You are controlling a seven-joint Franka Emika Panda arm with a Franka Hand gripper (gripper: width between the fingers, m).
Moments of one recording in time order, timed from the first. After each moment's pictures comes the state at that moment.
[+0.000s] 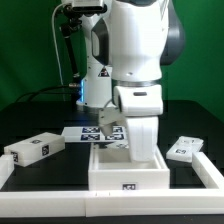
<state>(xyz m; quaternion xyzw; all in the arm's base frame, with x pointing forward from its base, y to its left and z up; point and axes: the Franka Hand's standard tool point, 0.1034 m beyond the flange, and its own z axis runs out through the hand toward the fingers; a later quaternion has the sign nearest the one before) 0.519 0.048 0.011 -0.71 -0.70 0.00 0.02</state>
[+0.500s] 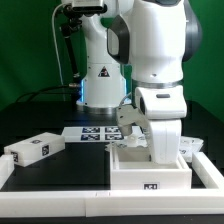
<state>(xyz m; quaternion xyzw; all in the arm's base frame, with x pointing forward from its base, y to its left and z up) 0.520 0.072 0.013 -0.71 -0.70 0.03 0.04</state>
